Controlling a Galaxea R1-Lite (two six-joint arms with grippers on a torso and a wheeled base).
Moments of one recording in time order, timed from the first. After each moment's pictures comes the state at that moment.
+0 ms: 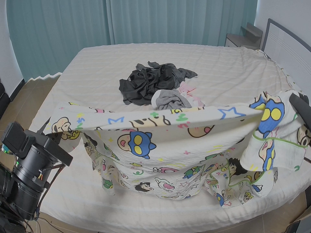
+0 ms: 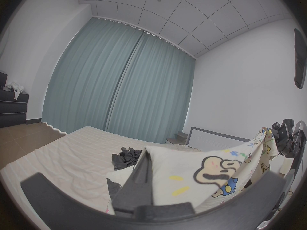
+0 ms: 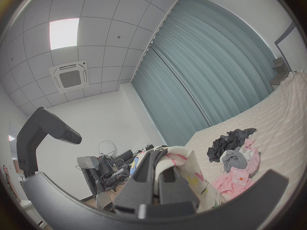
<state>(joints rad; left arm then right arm) -0.78 1.35 -0.18 -1.55 0.47 -0.03 0.77 1.02 -0.38 -1.02 0.14 0.40</state>
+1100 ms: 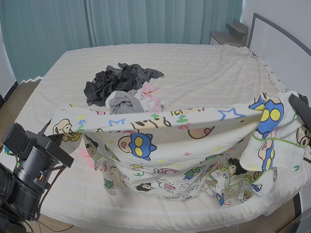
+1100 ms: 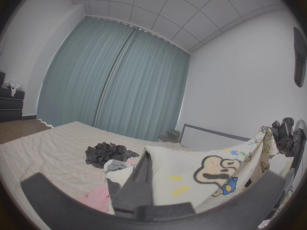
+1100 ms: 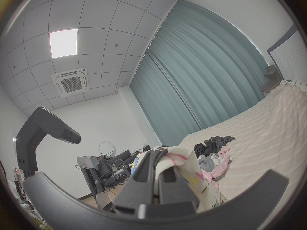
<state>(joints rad) -0.78 1.36 -0.17 -1.55 0.47 -0.03 0.77 1.02 -0.38 -1.02 0.14 0.40</state>
